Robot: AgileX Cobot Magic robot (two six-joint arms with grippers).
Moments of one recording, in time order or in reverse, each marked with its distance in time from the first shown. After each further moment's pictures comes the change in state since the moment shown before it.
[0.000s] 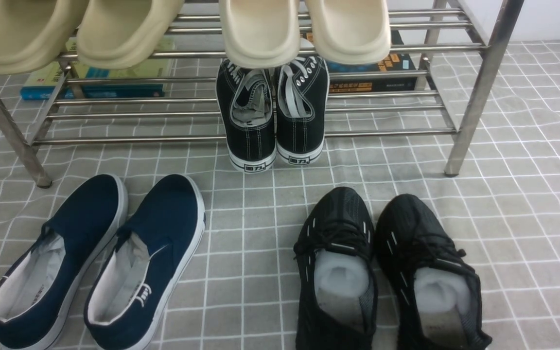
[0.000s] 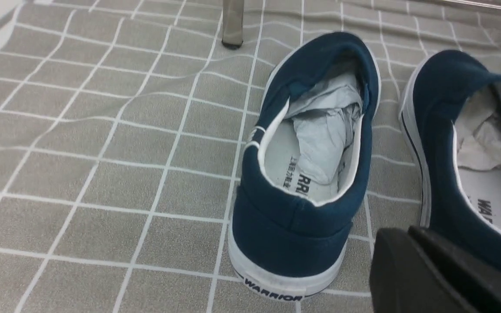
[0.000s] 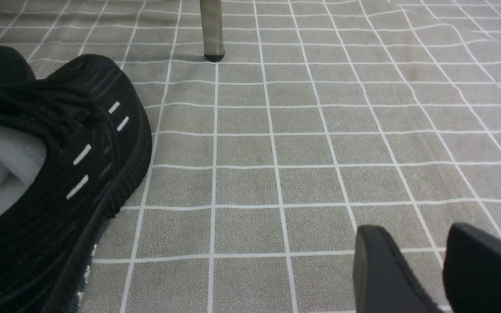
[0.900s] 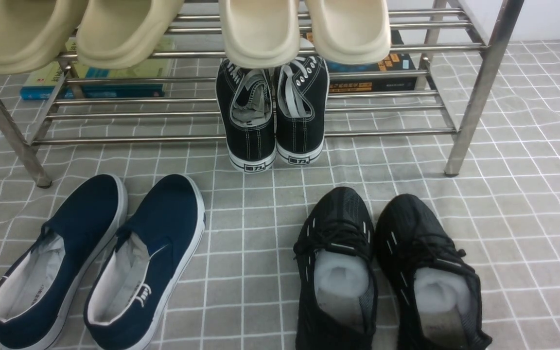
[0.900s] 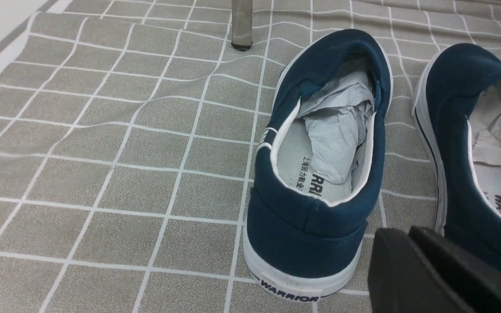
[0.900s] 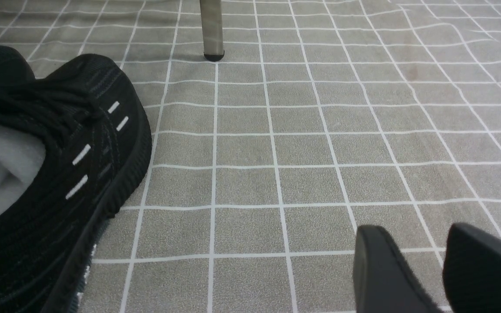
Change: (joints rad) right arm 0.000 0.000 0.000 0.000 0.000 0.000; left arm 0.001 0.000 0.000 0.042 0.002 0.000
